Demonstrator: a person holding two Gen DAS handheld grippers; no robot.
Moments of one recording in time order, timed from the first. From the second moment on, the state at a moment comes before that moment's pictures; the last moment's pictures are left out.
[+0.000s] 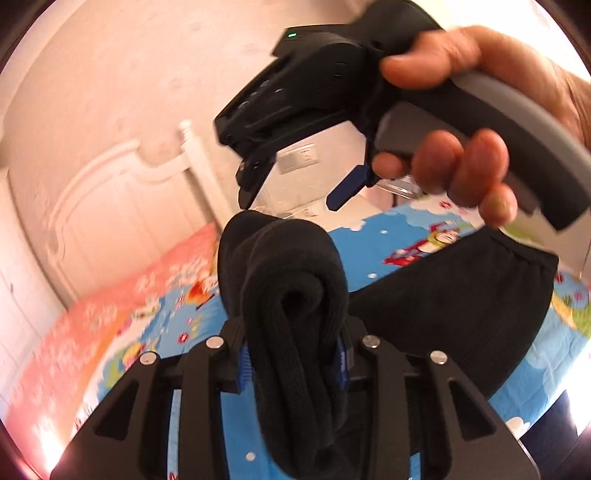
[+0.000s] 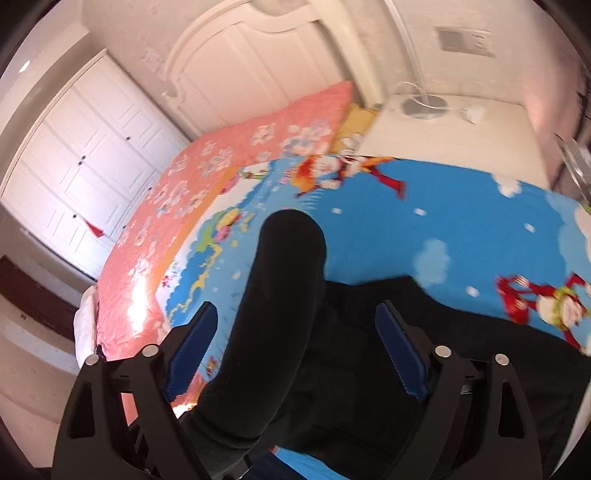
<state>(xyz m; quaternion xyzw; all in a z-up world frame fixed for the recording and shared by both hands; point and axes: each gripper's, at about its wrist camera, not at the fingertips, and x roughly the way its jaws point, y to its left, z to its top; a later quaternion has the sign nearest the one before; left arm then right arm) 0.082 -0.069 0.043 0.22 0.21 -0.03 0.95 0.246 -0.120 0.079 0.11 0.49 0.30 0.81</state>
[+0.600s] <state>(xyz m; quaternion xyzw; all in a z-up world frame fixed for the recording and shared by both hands) 0.064 -0.268 -0.109 0.47 0.12 -0.11 0.87 0.232 -0.323 -0.049 0.17 0.54 0.18 0.80</state>
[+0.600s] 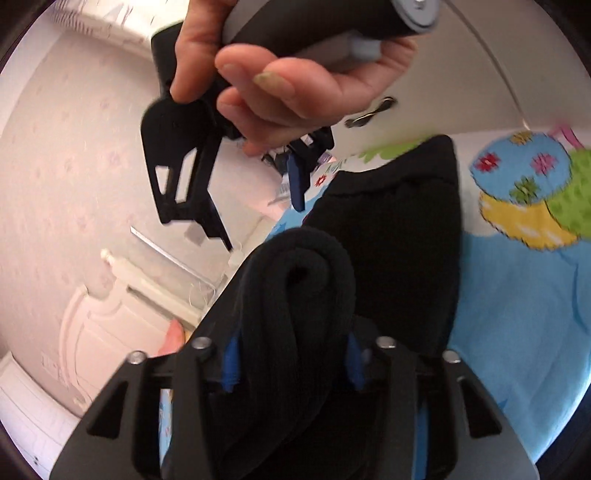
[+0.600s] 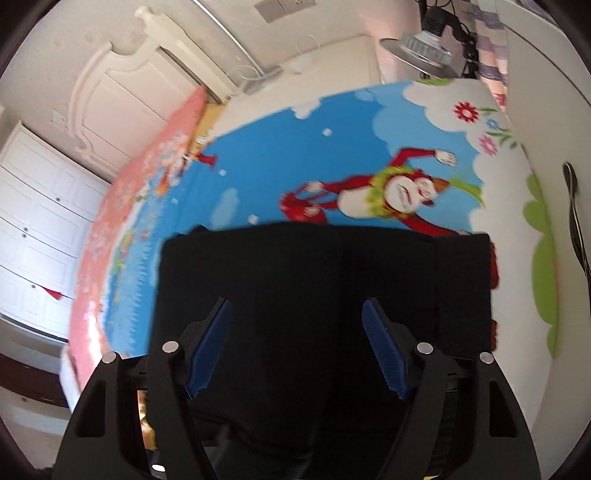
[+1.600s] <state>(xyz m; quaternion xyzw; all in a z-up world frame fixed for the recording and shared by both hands) 0.011 -0.255 -0.157 0.57 0.08 -0.09 0.82 0.258 -0.271 -0.067 0.14 0.55 0.16 0.81</state>
